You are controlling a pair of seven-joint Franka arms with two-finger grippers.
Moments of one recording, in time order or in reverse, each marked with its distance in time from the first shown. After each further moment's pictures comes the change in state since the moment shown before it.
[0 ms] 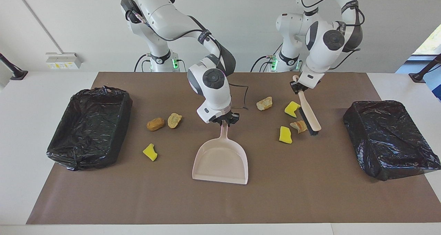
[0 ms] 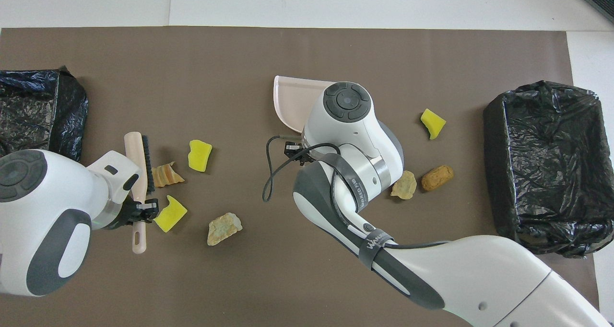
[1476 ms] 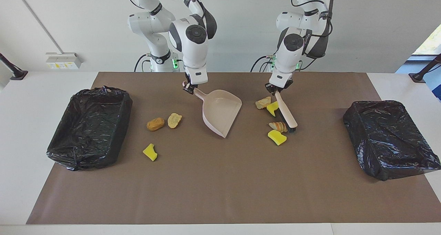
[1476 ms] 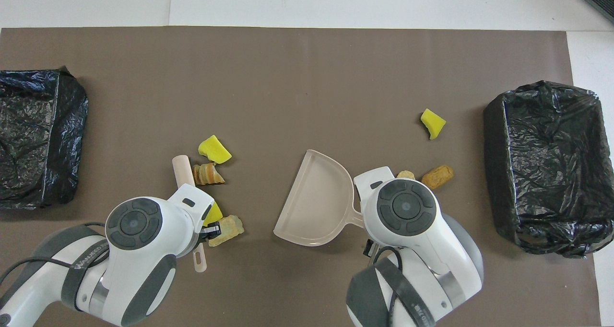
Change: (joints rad) left arm -0.254 0.004 -0.031 -0.133 -0.004 0.132 -0.327; right arm -0.075 -0.612 -0.006 -0.634 0.022 -0.079 -1.313
